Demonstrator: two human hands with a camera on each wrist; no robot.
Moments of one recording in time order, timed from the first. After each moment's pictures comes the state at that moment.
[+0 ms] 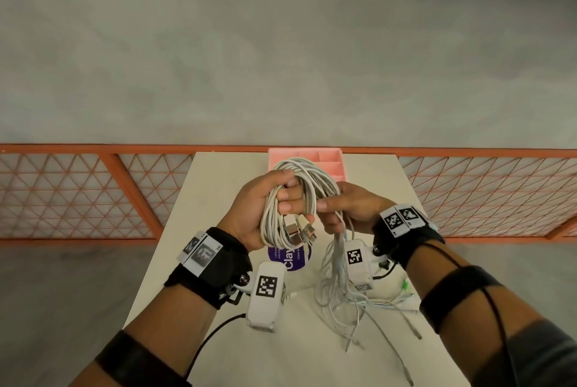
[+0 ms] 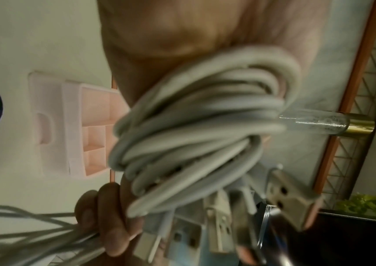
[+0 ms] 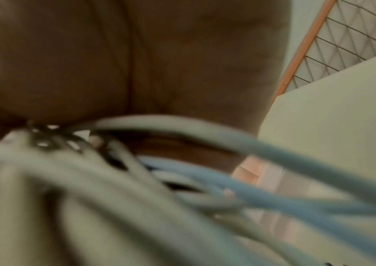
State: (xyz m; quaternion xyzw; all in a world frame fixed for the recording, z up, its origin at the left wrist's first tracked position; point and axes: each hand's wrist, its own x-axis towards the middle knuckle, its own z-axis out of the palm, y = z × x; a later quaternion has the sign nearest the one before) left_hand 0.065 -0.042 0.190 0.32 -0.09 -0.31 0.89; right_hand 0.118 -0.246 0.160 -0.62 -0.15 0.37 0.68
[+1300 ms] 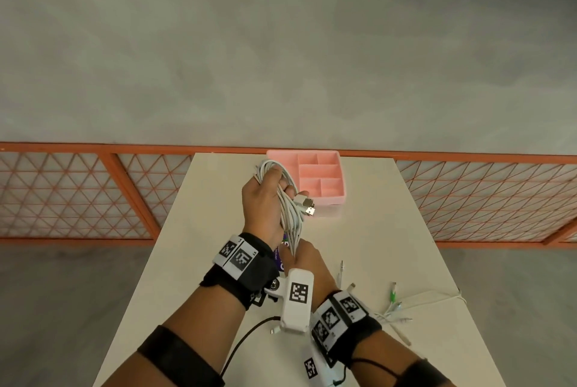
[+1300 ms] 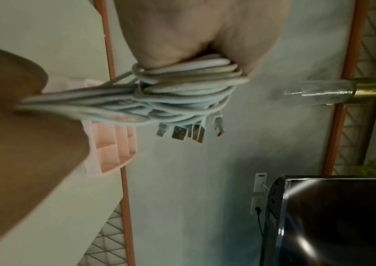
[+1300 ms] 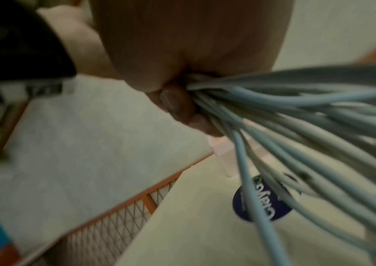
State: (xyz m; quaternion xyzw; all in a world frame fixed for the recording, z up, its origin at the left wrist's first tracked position) left_hand 0.074 -0.080 0.169 0.47 0.11 0.07 0.87; right_hand 0.032 -0.166 0.078 -0.86 0.00 0.11 0.49
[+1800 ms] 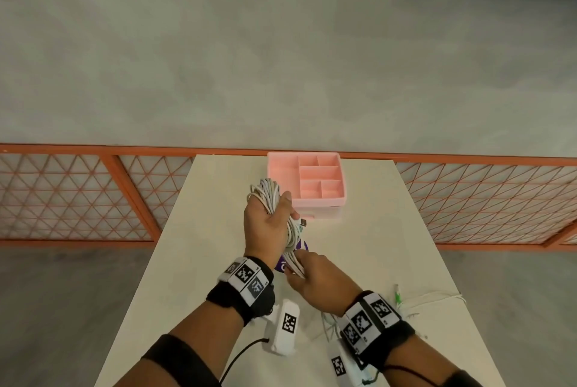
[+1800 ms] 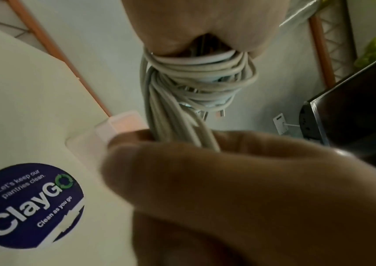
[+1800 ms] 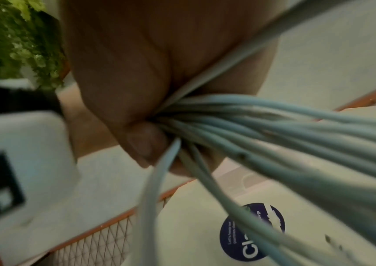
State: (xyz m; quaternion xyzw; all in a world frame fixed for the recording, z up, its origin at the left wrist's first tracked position) left_hand 0.055 -0.076 0.131 0.68 0.07 0.20 0.71; right_hand 0.019 -0.201 0.093 -0.90 -0.19 0.16 0.35
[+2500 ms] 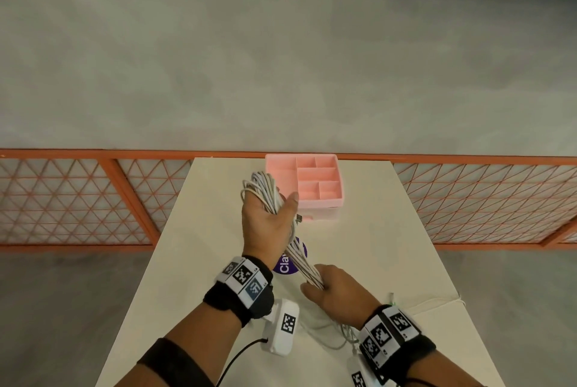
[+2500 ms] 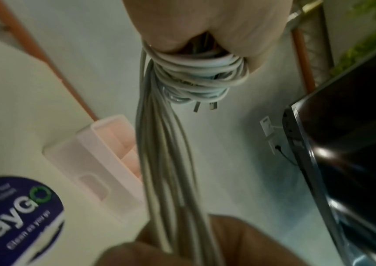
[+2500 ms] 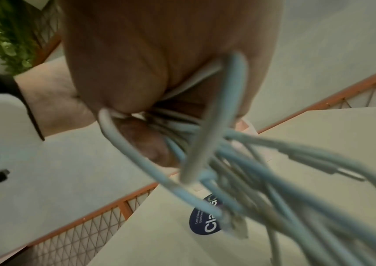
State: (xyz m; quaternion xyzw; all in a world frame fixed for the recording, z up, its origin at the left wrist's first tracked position) left_hand 0.057 -0.076 0.136 0.71 0.05 0.24 0.66; right_hand 0.003 -0.234 0.081 -0.91 -0.13 0.18 0.36
